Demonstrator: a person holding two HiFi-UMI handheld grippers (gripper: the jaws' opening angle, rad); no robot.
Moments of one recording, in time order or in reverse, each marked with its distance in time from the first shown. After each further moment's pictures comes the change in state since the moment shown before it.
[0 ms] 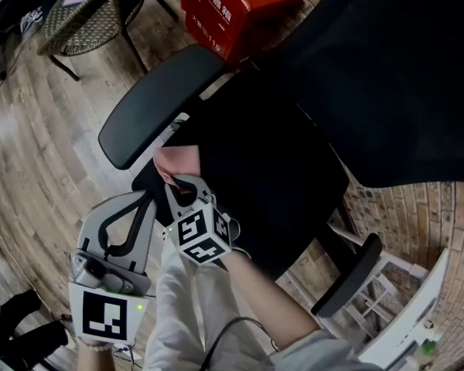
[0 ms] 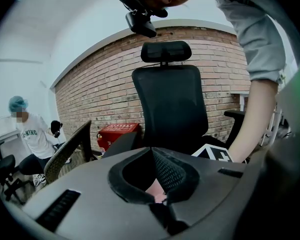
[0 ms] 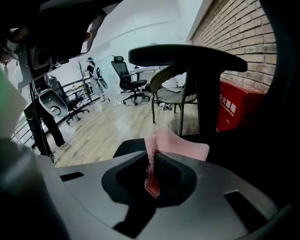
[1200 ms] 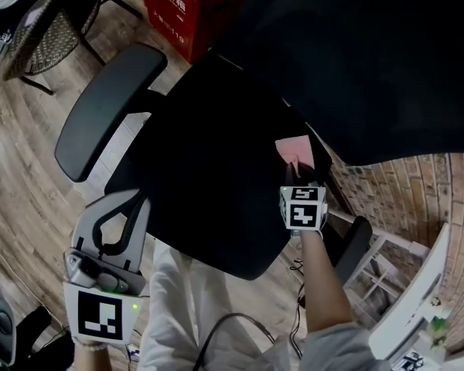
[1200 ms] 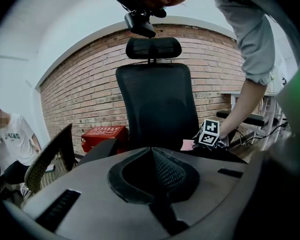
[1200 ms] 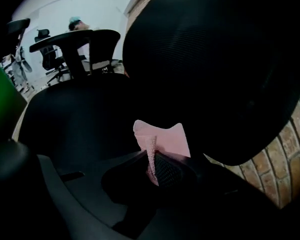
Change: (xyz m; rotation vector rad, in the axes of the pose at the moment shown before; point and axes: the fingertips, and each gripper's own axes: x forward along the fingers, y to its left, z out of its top) left arm 0.052 -0.043 0.024 0.051 -0.005 -0.127; right arm -0.200 -0.259 -0.226 0.359 0.319 -0.674
